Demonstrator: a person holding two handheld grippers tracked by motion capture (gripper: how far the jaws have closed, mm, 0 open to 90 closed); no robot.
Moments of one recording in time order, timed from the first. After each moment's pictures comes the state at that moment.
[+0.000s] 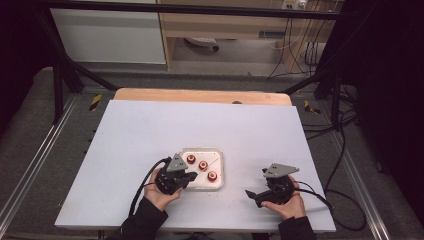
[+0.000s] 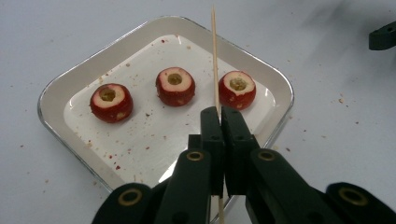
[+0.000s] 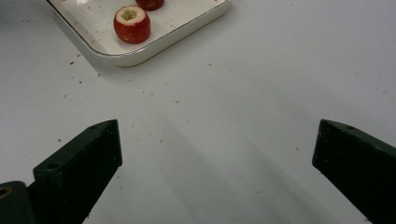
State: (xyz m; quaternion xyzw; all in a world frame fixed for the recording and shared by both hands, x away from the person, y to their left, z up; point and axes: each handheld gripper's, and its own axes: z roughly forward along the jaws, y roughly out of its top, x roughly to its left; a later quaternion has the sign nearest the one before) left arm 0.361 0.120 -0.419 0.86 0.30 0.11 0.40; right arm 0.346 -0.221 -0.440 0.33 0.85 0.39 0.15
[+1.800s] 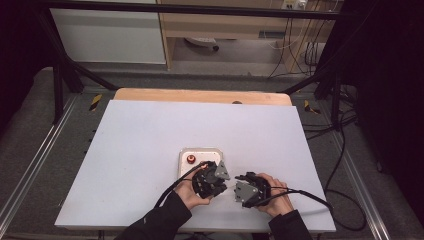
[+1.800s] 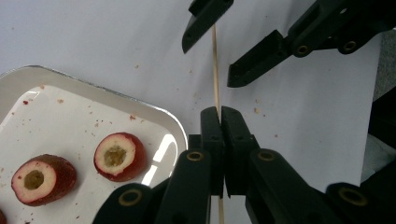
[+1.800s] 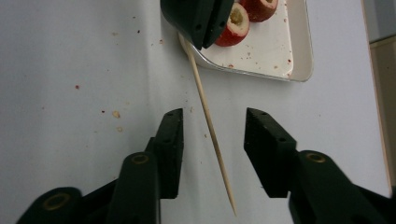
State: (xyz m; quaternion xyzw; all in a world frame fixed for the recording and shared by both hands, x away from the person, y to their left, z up) left arm 0.355 0.022 -0.402 0.94 0.16 0.06 0.30; right arm 0.331 -0.155 -0.425 -0.03 0.93 0.22 0.29
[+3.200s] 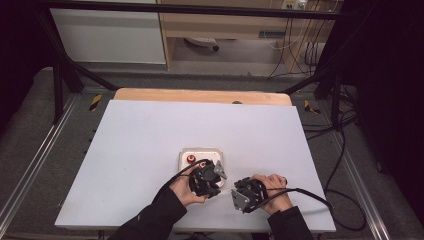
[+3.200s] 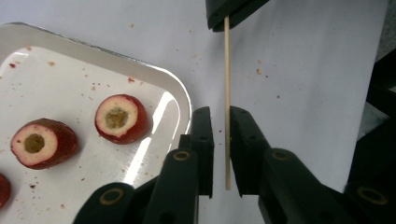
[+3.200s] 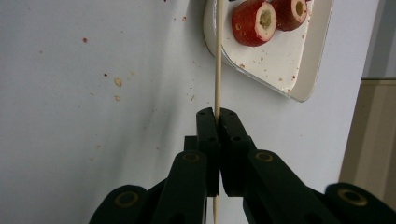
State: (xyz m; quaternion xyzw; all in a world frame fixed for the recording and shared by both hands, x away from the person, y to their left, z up) left arm 0.362 0.031 -0.400 0.96 0.16 0.02 0.24; right arm 0.329 -0.145 -0.423 -0.17 0.92 0.13 0.33
